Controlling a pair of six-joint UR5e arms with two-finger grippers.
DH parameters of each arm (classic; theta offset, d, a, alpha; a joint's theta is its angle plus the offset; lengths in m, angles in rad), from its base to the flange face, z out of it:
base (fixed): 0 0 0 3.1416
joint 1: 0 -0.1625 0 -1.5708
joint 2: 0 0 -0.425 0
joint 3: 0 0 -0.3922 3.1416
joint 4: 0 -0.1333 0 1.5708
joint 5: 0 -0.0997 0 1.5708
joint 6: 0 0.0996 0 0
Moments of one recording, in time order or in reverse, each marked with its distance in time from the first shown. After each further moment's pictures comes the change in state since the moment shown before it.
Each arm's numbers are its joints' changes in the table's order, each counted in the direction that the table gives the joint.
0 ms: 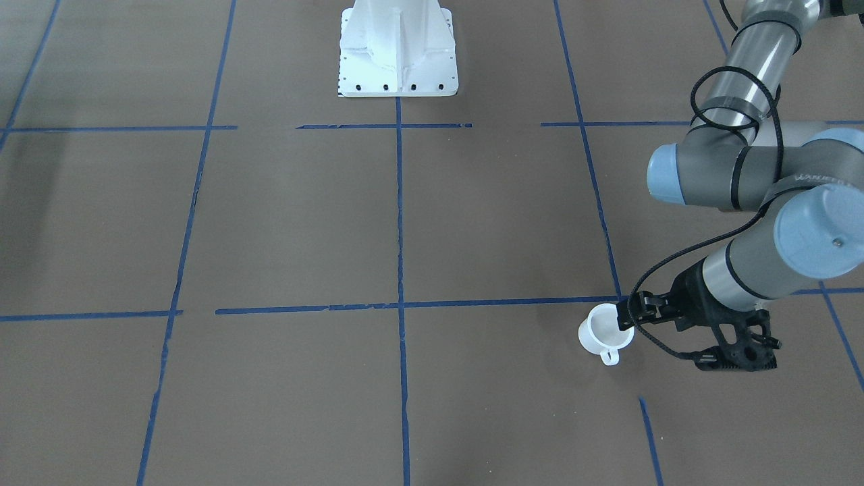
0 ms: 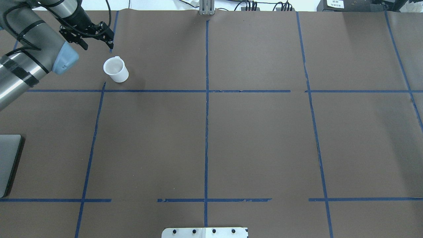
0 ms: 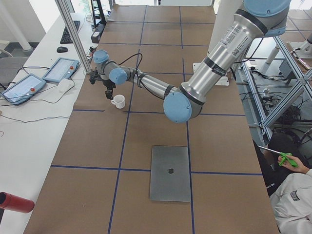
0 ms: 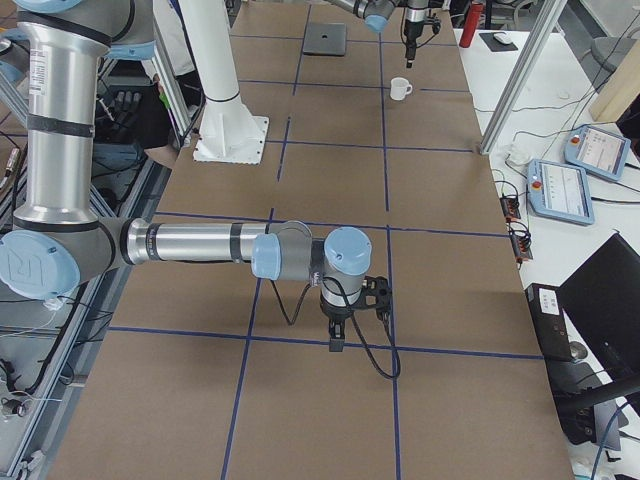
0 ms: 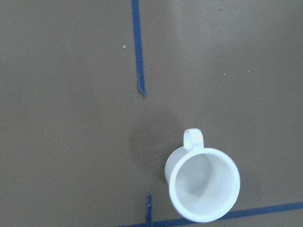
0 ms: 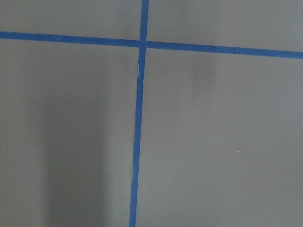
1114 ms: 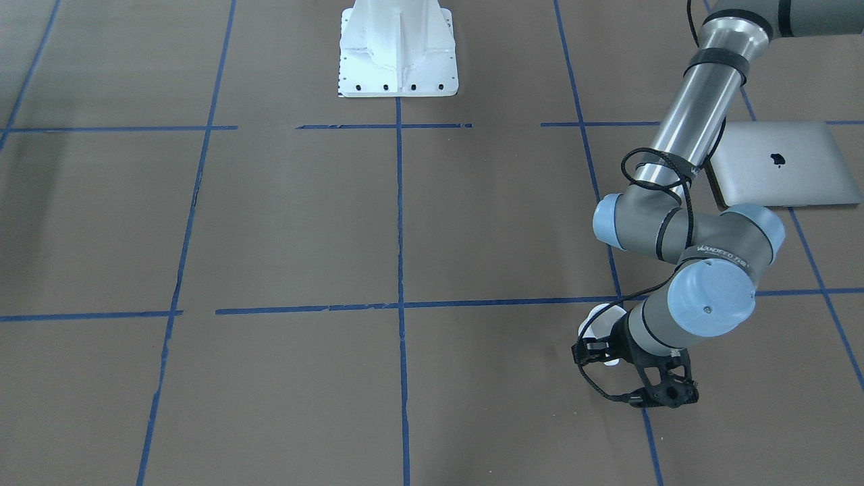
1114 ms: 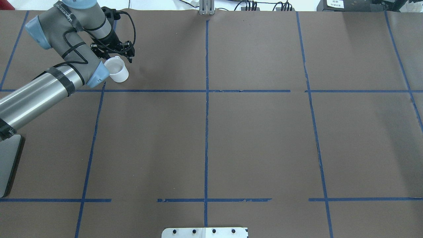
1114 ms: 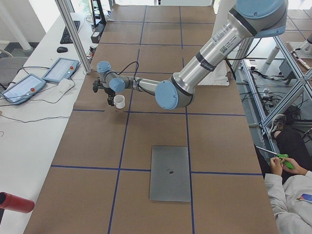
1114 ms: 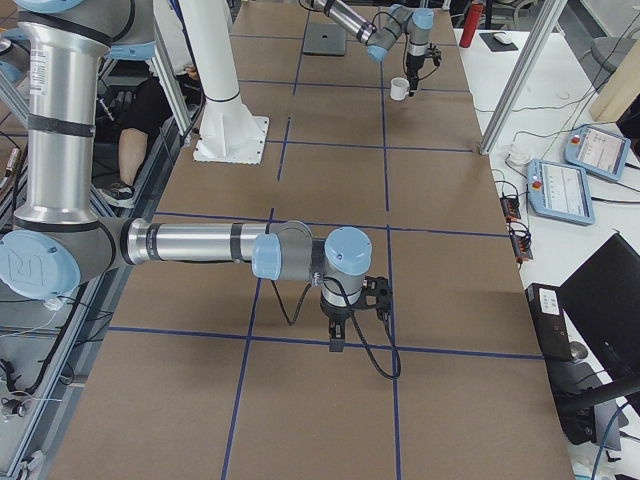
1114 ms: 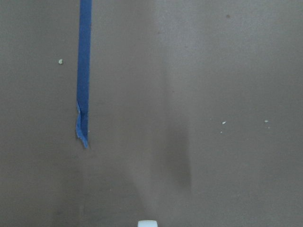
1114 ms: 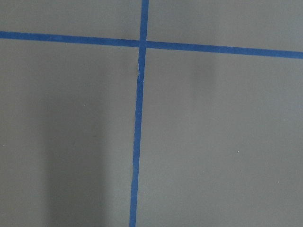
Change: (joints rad) left arm -0.102 -0.111 0.311 0.191 -0.098 -0.116; right arm 0.000 0.000 0.000 0.000 0.000 0.000
